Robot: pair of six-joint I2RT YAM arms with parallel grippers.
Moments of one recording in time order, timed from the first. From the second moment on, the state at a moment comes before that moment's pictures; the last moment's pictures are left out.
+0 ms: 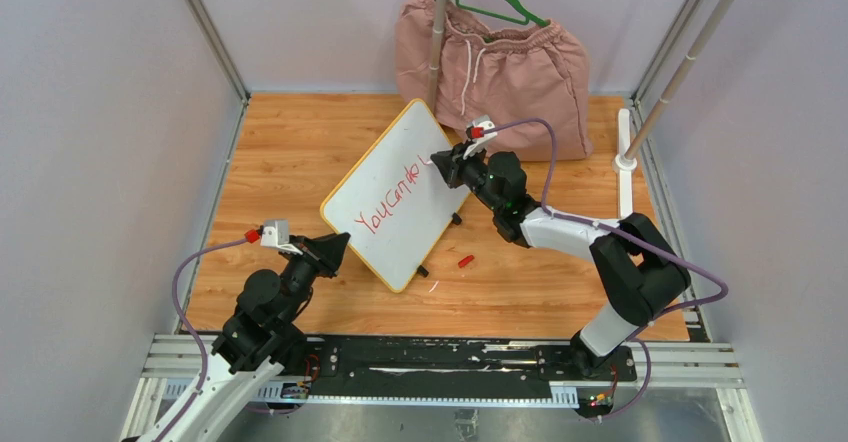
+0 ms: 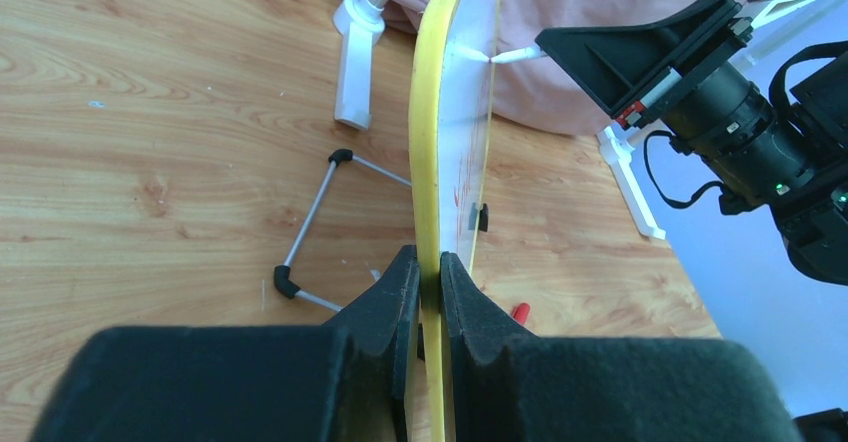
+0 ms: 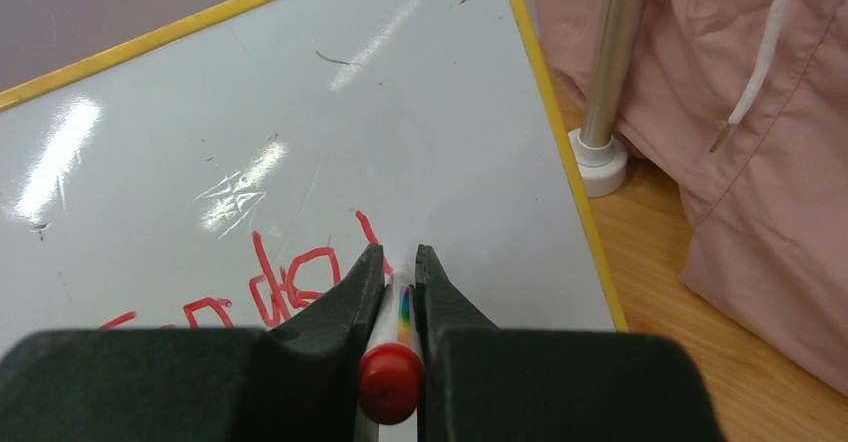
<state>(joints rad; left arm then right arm) -0.64 0.01 0.21 -0.20 -0.28 -0.60 0.65 1.60 0.84 0.78 -0.05 0.20</state>
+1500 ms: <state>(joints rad) -0.64 0.01 0.21 -0.21 -0.28 -0.60 0.65 1.61 0.90 0.73 -0.09 0.19</state>
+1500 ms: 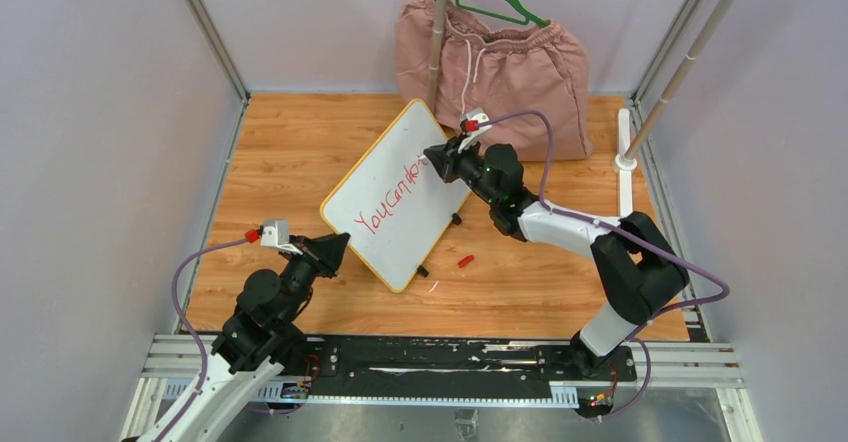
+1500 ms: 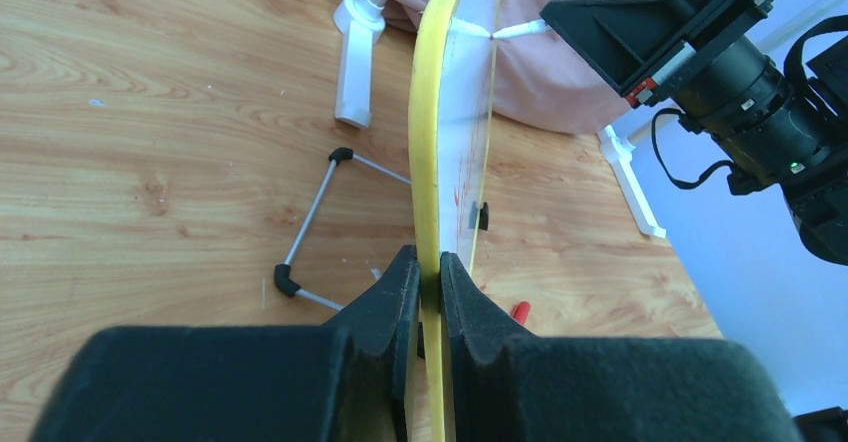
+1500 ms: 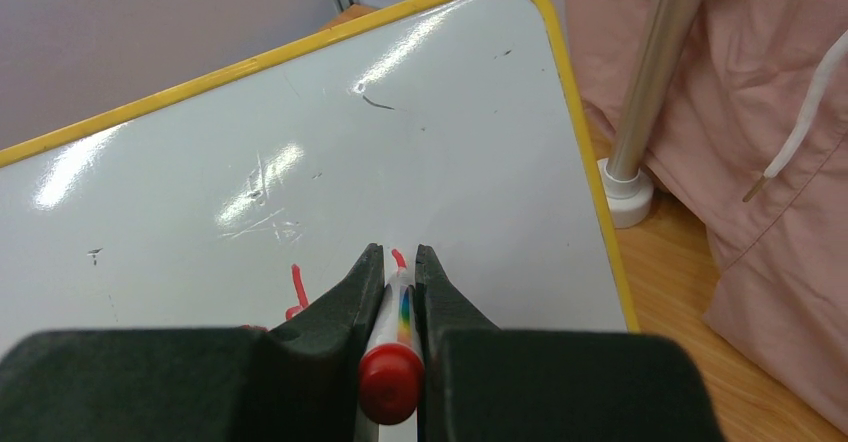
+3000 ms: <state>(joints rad) -0.64 0.01 0.21 -0.21 -0.28 -0.60 0.63 1.65 1.03 0.68 -0.08 0.17</state>
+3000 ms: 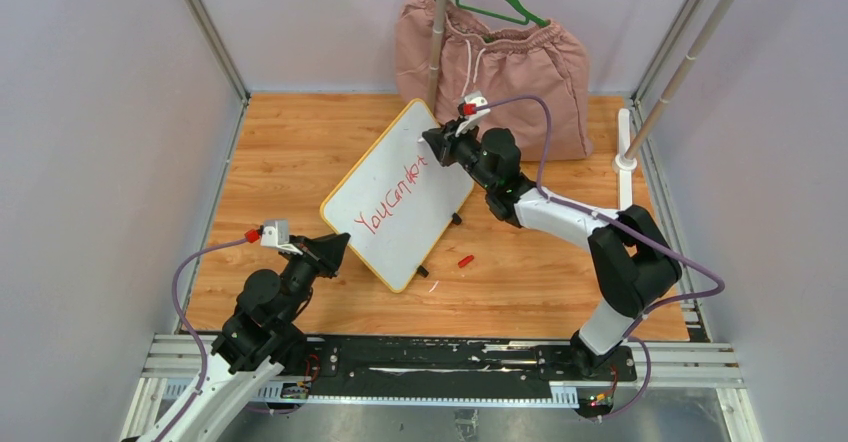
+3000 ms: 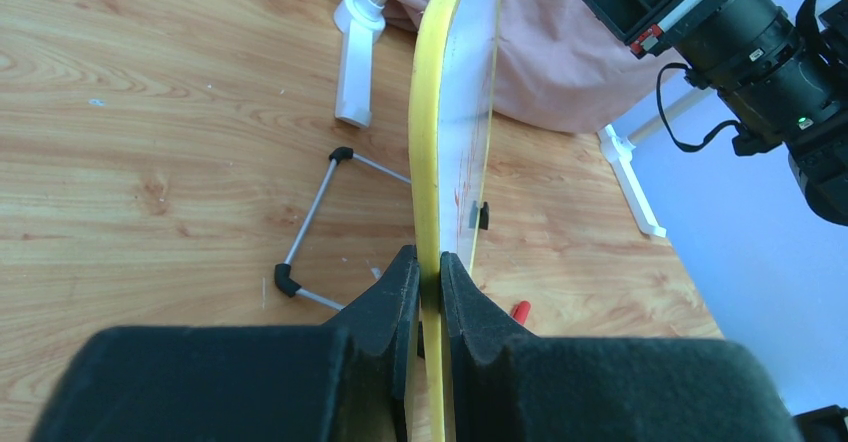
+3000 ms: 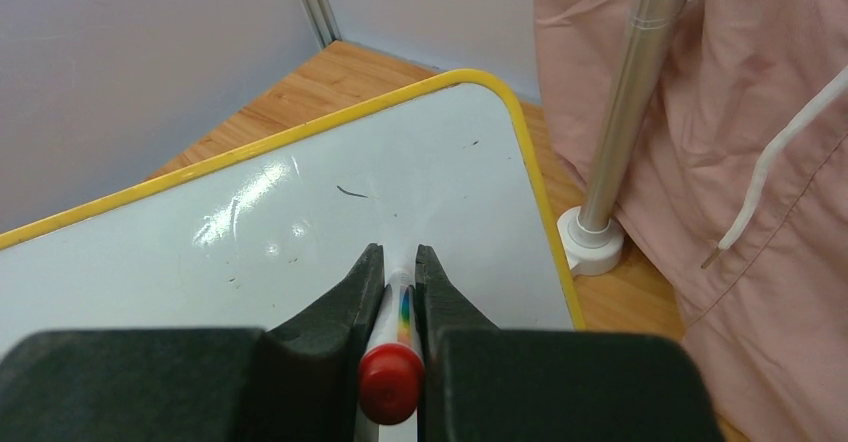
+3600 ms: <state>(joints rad) -0.64 0.01 0.21 -0.21 -0.28 -0.60 0.62 1.65 0.90 0.73 -0.07 0.18</state>
